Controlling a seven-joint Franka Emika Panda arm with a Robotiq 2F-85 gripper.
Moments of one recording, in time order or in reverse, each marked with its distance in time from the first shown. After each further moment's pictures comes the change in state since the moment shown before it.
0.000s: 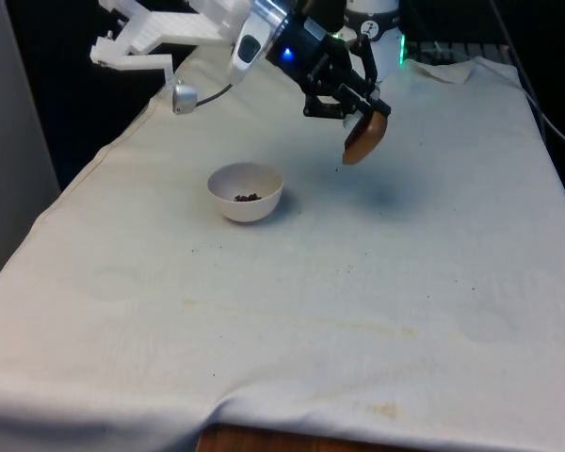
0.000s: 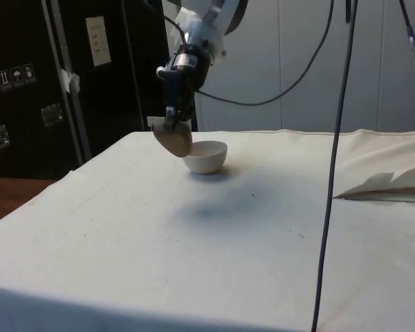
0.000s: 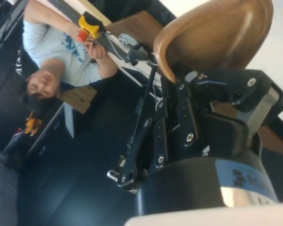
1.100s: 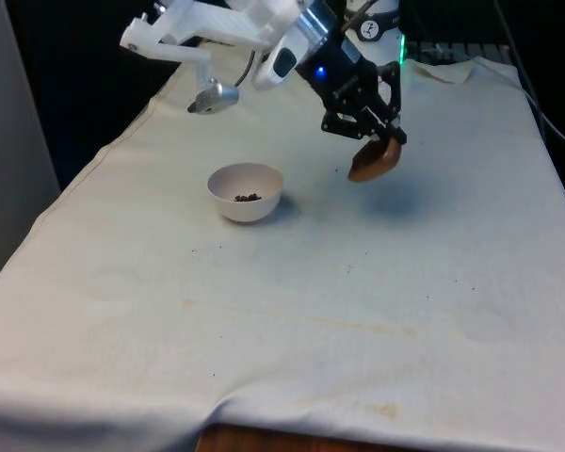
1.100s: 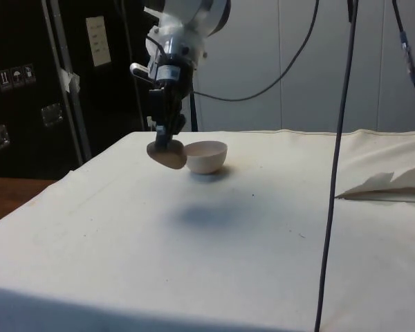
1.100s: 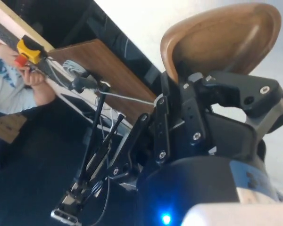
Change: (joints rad) arm -0.001 0.010 0.134 0.031 -0.158 0.193 0.176
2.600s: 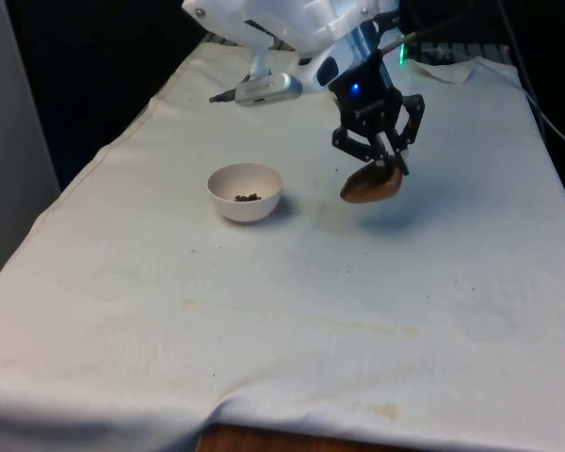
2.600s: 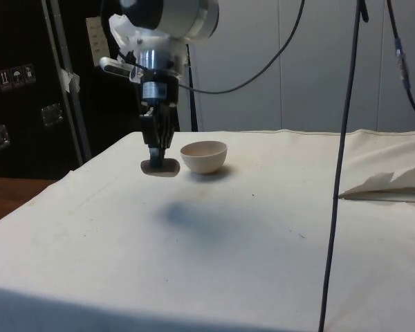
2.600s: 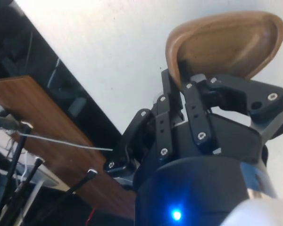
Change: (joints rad) arm 0.000 0.012 0.135 -0.005 -0.246 0.256 0.128
